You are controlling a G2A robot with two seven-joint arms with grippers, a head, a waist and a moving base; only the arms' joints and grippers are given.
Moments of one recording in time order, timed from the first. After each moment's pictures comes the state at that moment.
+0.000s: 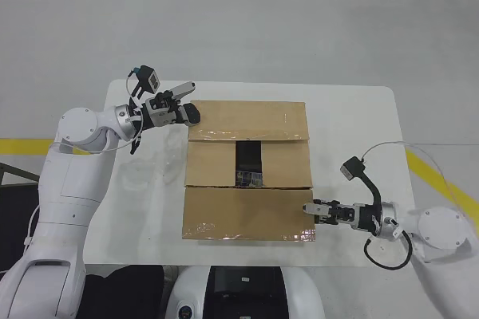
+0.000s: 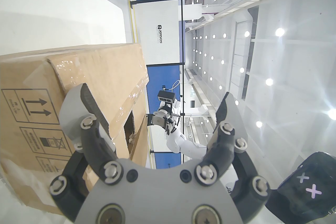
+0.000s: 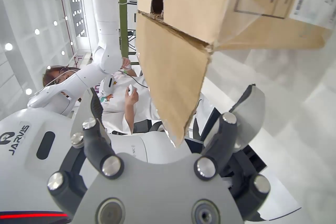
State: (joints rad) left arm 0.70 -1.13 -1.30 -1.16 -0.43 -0.05 -1.13; right arm -1.42 -0.91 1.47 -1.89 0.34 -0.08 1.14
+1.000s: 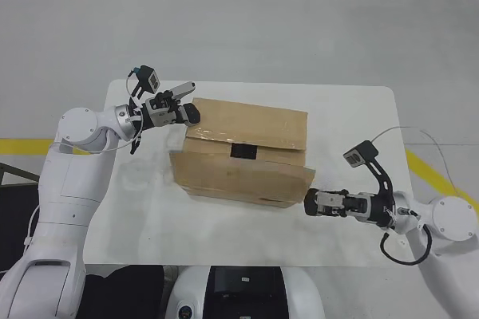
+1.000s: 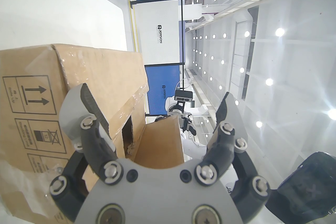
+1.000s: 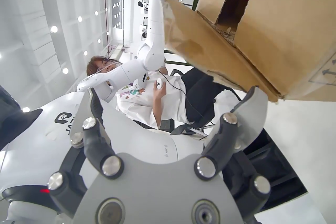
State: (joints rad) left arm 0.70 -1.13 -1.30 -1.16 -0.43 -0.05 -1.13; right arm -1.34 -0.92 1.46 -1.91 0.55 -0.08 1.14
